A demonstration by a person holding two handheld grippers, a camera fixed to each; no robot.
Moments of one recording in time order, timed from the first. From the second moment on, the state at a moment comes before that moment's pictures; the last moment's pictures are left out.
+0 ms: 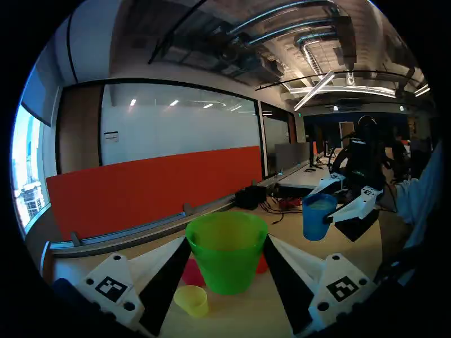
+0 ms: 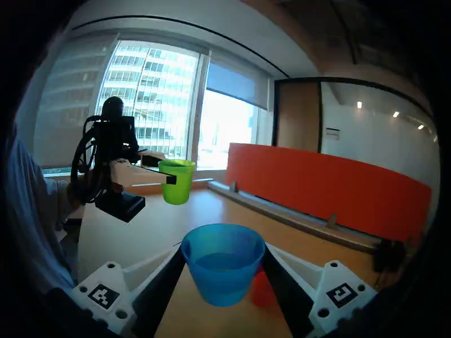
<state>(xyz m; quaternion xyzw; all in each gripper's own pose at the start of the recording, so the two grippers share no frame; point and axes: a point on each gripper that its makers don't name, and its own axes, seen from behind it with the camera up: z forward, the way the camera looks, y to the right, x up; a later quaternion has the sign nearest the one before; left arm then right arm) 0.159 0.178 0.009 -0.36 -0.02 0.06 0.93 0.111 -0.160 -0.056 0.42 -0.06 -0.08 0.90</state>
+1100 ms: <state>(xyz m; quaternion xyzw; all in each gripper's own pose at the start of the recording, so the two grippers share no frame) 0.129 0.185 -0.010 -0.38 -0.03 0.05 0.92 0.142 -0.187 -0.049 0.45 -0.04 -0.09 0.89</state>
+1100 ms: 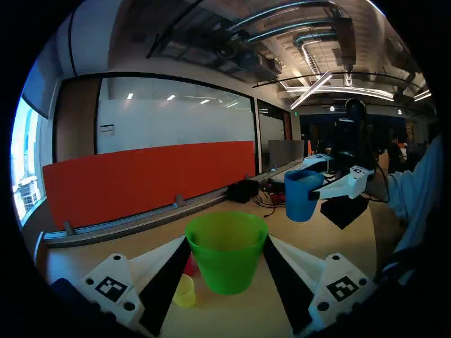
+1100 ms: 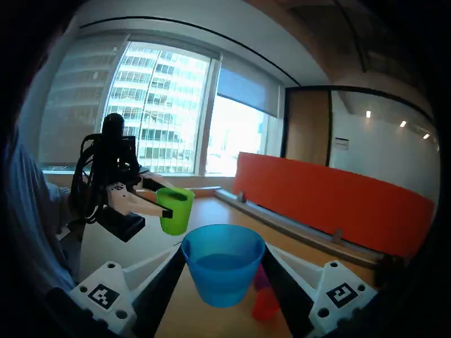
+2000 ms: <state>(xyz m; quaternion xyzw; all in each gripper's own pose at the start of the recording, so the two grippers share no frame) 0.118 0.202 -0.031 -0.40 -0.04 0.04 0.91 0.181 -0.212 -0.028 0.46 0.01 -0.15 0.87</state>
